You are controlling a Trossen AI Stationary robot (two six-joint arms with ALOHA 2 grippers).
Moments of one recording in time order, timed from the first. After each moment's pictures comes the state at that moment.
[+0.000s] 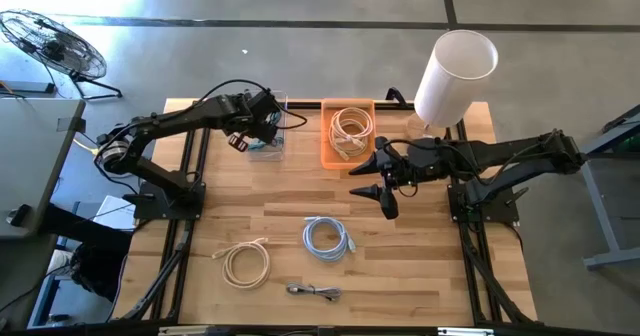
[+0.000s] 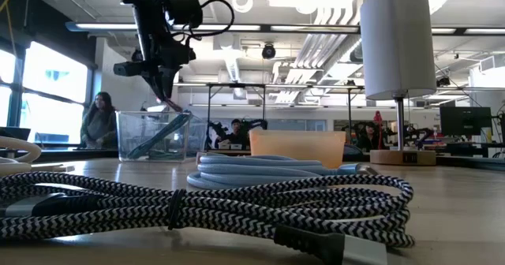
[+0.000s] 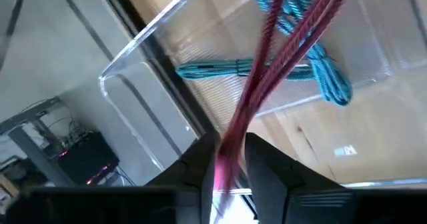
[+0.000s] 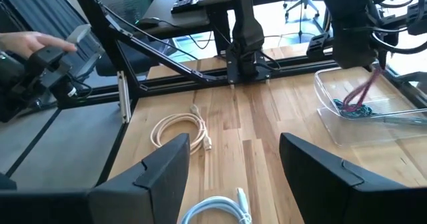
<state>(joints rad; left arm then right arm) 0.52 1.41 1.15 -0.88 -0.43 1.17 0.13 1.19 1.12 -0.25 0.05 0.23</state>
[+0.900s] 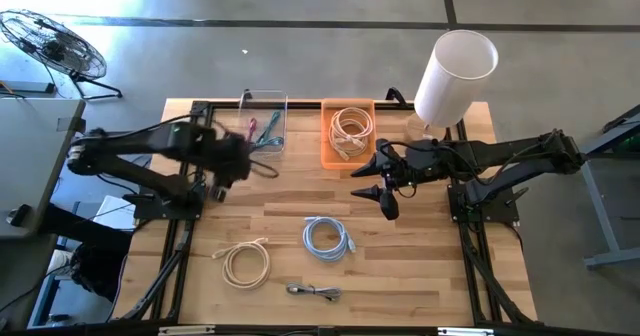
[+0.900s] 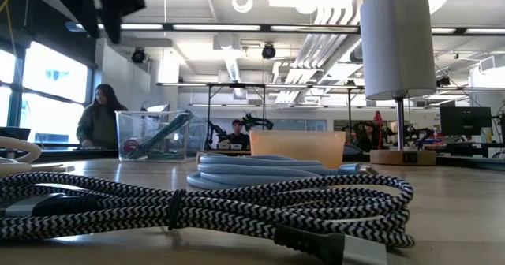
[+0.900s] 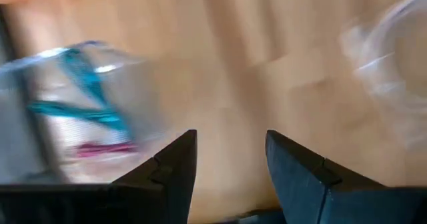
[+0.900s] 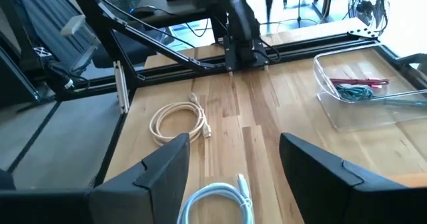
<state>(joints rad) 0.00 1.10 1.22 -1.35 -0.12 0.27 0.13 1.19 1.12 -0.30 0.06 0.26</state>
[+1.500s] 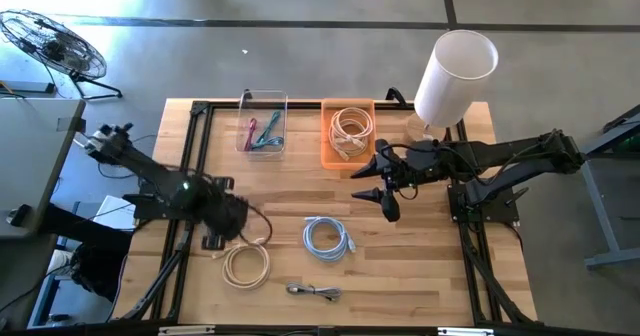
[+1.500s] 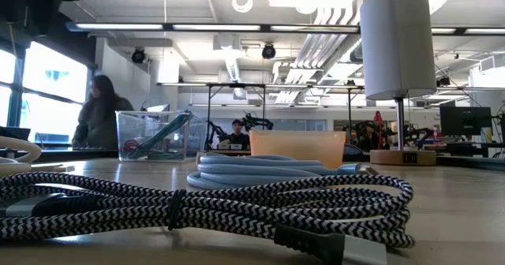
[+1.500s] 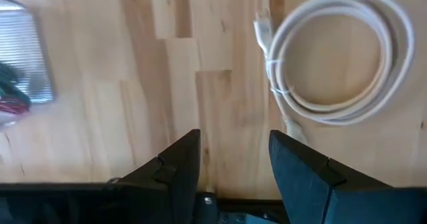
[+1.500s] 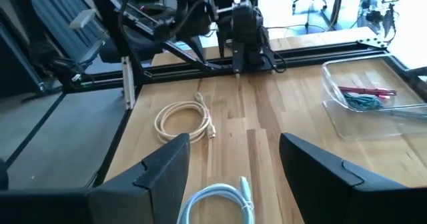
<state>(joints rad) -0.54 1.28 1.21 -1.38 -0.15 -0.49 0.15 1.19 1.12 -0.29 0.04 0.21</state>
